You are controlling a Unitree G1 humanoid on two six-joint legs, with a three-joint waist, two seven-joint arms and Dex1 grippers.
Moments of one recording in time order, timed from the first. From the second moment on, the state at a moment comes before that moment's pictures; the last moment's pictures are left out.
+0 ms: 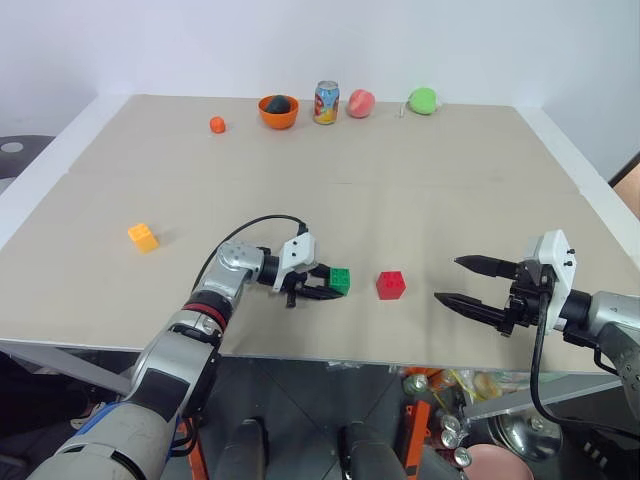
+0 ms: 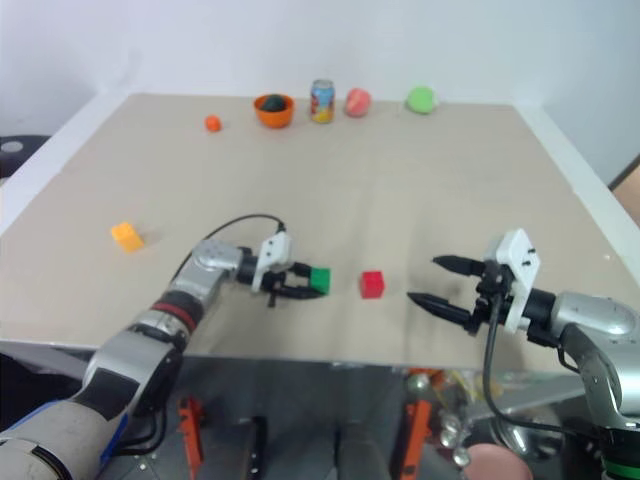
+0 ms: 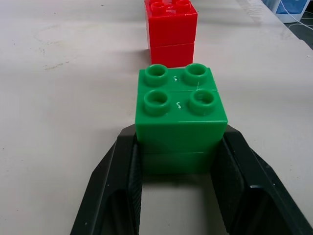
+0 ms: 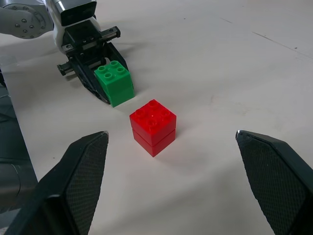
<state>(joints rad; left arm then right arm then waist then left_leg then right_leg) -0.97 0.16 -0.16 1.11 -0.01 -0.37 -1.36 -0.08 -0.88 -0.33 -0.24 0.59 0.50 1.03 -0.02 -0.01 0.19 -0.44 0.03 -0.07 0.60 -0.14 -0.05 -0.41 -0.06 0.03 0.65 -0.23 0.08</state>
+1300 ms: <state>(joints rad) -0.83 0.39 -0.15 0.88 -0.09 -0.25 -1.57 -0.21 -0.90 -0.28 -0.15 0.56 0.48 1.08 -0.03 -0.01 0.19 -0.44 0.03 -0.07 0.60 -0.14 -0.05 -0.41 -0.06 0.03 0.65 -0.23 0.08</state>
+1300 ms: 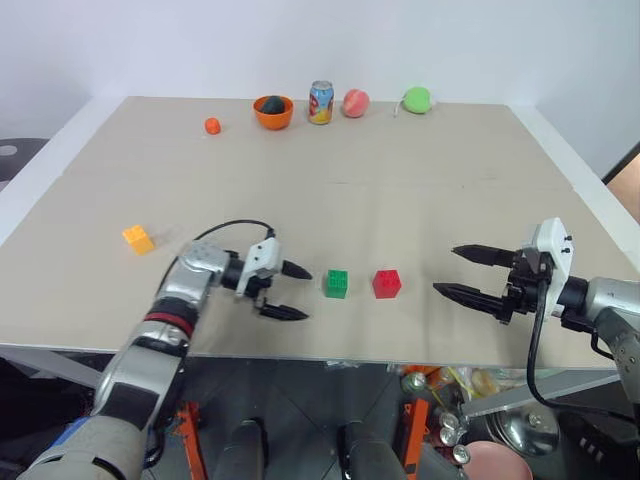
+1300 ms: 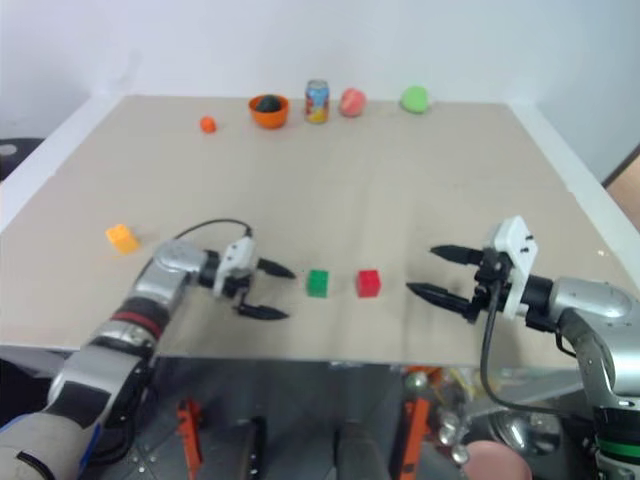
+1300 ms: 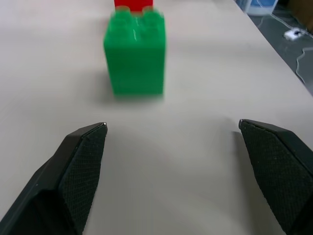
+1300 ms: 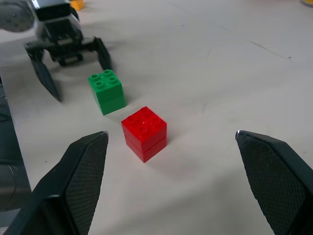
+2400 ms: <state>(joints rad) -0.22 0.25 0.42 -0.15 -0.24 0.66 -0.05 -0.59 -0.61 0.09 -0.08 0.42 0.36 1.09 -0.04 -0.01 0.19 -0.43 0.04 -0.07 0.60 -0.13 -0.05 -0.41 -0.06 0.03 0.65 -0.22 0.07</state>
